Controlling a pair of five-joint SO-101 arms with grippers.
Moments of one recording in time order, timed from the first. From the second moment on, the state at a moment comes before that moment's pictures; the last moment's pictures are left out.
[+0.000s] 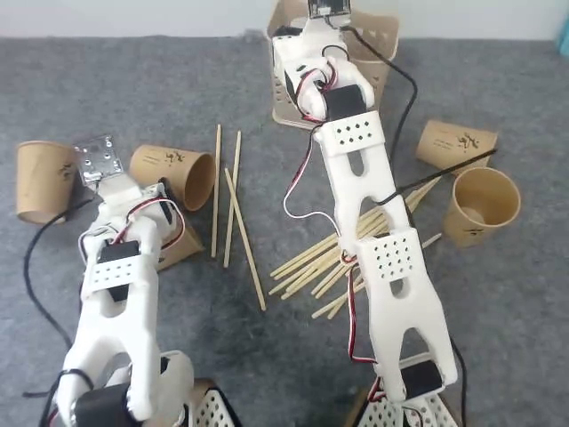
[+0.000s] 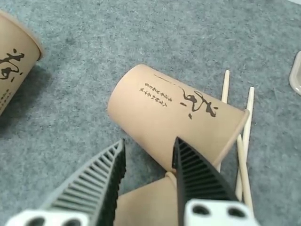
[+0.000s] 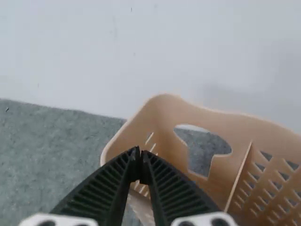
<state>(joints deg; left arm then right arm) -19.3 -26.8 65.3 16.4 12.6 -21.7 62.8 -84.3 55.7 -6.5</state>
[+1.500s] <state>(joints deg) -19.3 -26.8 65.3 16.4 12.6 -28.0 56.3 -93.7 78.8 -6.7</state>
